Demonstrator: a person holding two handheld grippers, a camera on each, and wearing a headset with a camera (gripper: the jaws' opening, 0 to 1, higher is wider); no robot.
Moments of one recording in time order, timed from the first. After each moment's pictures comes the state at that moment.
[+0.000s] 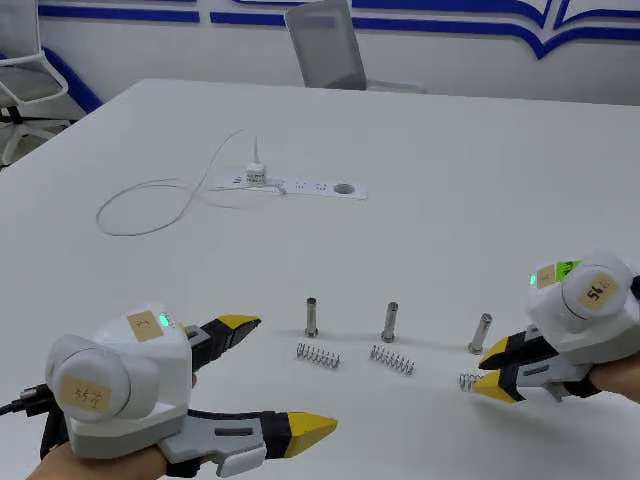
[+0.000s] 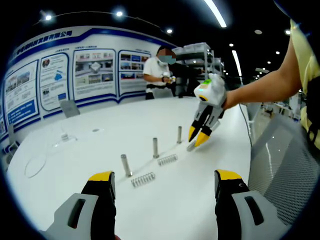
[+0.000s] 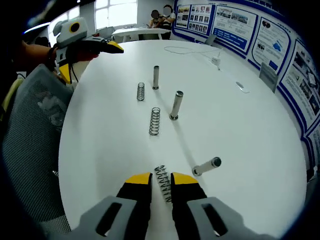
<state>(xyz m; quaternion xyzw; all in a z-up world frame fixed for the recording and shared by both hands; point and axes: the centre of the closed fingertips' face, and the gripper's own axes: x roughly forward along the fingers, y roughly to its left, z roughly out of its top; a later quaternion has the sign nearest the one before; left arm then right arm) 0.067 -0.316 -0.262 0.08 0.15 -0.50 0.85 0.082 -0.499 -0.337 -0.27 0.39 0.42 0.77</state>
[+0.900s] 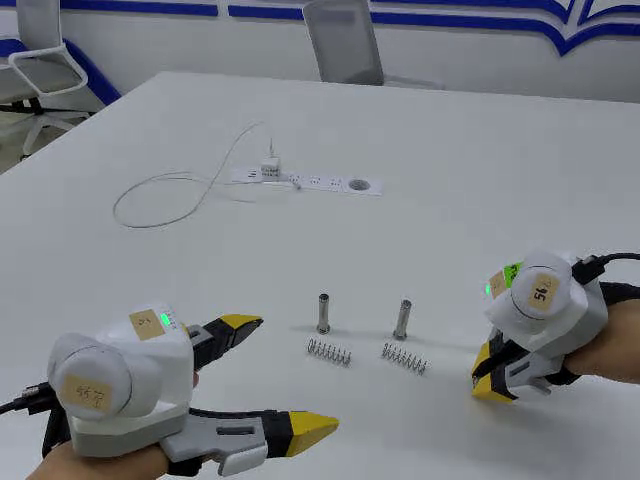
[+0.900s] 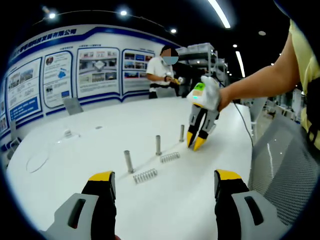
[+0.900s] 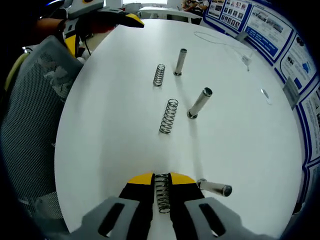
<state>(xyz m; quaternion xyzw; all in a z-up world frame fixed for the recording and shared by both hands) 0.067 -0.309 -0.265 0.08 0.15 -0.49 0.86 0.083 -0.490 -0.353 -0.35 0.43 0.47 0.69</state>
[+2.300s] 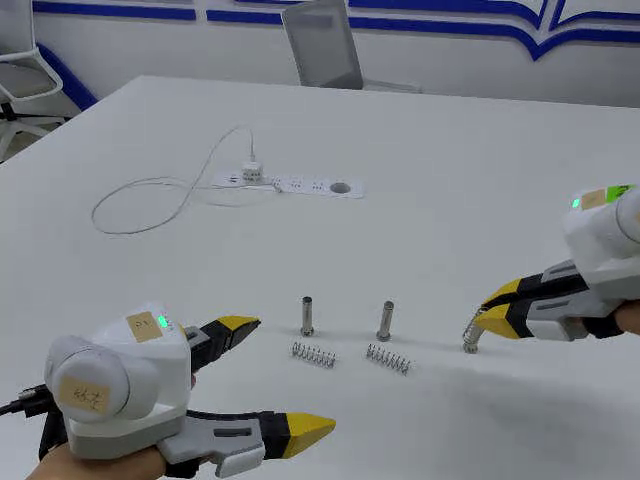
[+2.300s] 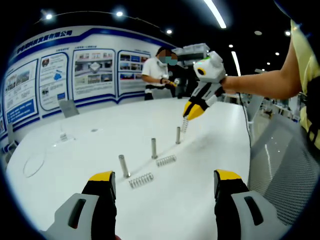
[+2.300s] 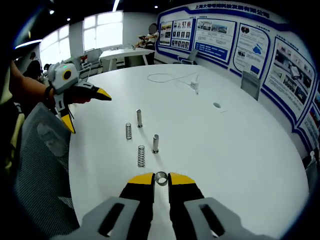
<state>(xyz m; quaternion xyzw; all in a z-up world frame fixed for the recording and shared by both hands) 0.067 -0.320 -0.264 0.08 0.15 -0.50 0.85 0.106 -0.503 -0.243 -0.20 0.33 0.38 0.84</state>
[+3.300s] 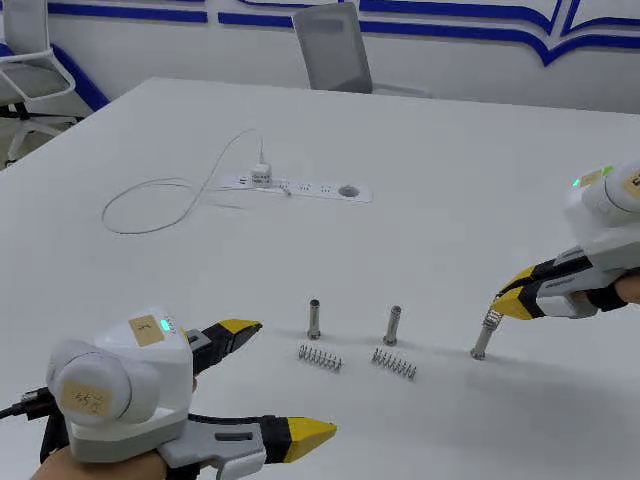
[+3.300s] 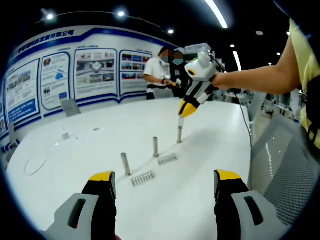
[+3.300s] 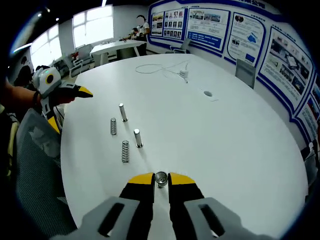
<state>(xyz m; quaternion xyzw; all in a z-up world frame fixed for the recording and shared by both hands) 0.066 -0.314 -0.264 0.08 0.15 -0.50 0.85 0.130 -0.521 -0.262 -0.20 0.38 0.35 0.83</state>
